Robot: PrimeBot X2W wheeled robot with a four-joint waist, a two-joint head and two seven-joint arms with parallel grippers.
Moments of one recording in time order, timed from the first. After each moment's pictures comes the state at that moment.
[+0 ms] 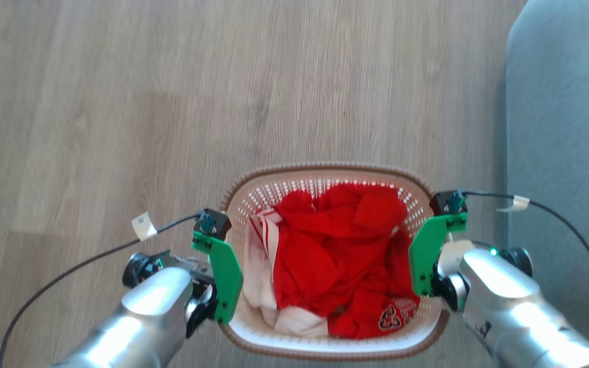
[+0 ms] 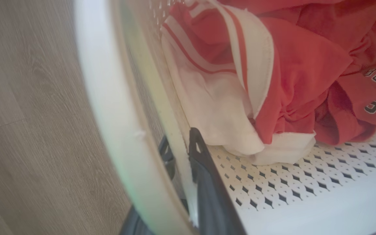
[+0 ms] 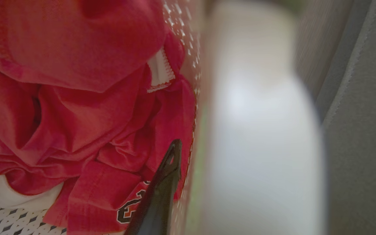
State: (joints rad) left arm -0.71 0.09 -1.28 1.09 -1.00 -0.12 0.15; right arm -0.69 -0.08 0.71 1.14 0.68 0.12 0.26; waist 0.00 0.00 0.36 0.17
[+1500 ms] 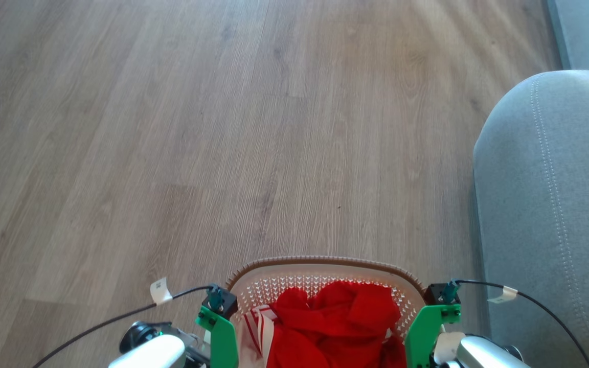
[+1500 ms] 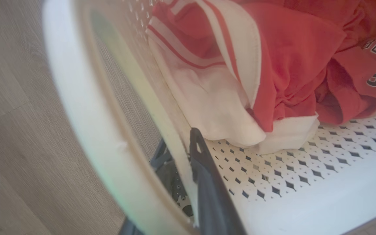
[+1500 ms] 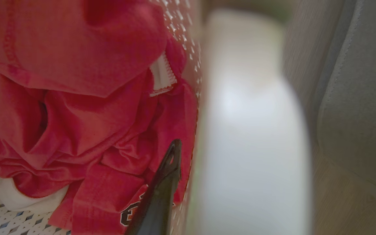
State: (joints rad) left arm -0.48 0.27 -1.28 0.74 -0.89 -0.11 0.41; right arm -0.40 -0.08 0.72 1.03 0.77 0.11 0.33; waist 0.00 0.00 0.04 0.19
